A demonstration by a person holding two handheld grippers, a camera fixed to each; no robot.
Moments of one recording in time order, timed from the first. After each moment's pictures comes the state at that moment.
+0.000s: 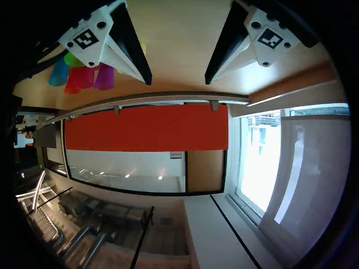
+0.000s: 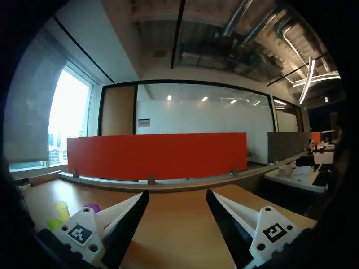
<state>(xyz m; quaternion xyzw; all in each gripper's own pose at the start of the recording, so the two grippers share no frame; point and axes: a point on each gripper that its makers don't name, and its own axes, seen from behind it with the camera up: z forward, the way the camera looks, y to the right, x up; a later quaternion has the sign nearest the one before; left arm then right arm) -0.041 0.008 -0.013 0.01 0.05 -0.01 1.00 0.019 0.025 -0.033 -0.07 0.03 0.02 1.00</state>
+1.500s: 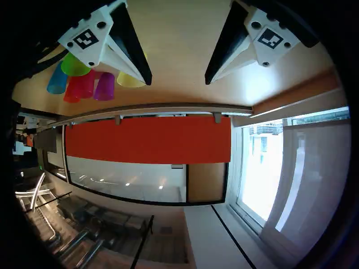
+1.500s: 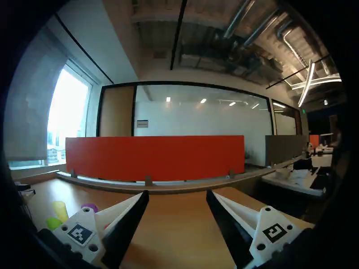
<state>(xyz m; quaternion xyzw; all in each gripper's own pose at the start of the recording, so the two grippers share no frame) -0.072 0.014 -0.002 0.00 0.01 -0.01 1.00 0.026 0.030 -0.039 -0.08 0.04 0.01 1.00</state>
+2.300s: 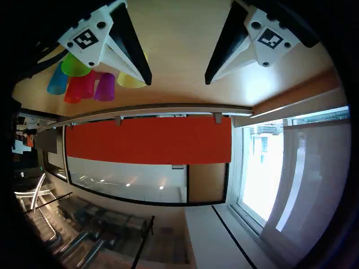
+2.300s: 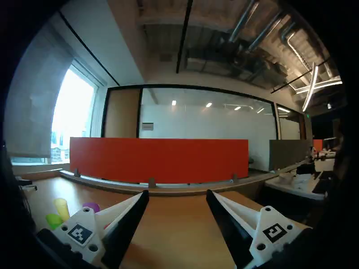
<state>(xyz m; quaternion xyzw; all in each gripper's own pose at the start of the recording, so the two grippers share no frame) -0.072 0.015 -0.003 0.00 0.01 -0.01 1.00 0.026 0.025 -0.040 -0.05 0.05 0.00 1.00</state>
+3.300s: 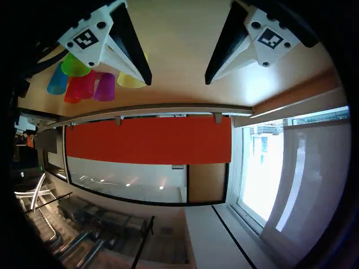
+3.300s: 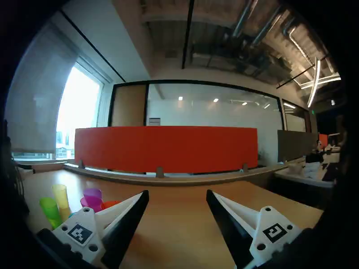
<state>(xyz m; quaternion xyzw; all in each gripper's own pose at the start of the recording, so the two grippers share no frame) -0.073 0.016 -0.002 0.00 0.01 -0.01 1.00 -0.047 0.006 -0.013 -0.03 0.04 0.01 1.00</state>
